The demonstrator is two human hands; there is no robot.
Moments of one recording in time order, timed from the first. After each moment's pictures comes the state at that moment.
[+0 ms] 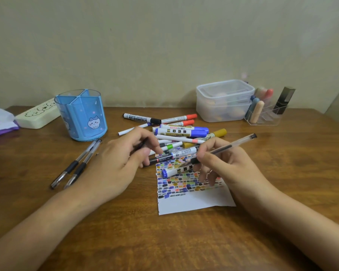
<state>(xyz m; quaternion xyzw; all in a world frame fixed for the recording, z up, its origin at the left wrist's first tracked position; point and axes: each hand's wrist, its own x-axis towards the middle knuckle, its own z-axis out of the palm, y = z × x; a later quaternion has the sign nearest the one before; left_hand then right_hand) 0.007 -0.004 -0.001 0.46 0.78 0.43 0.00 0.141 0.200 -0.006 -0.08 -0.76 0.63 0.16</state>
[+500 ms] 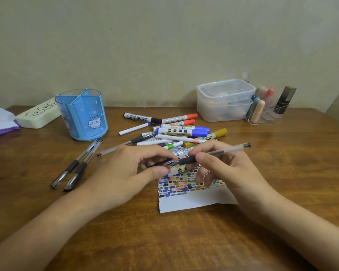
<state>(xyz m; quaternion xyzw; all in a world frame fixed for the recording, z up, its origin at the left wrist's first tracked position) 0.018 -0.002 0.002 0.47 0.78 0.40 0.07 0.148 0.191 -0.002 -0.06 -0.75 0.64 0.16</state>
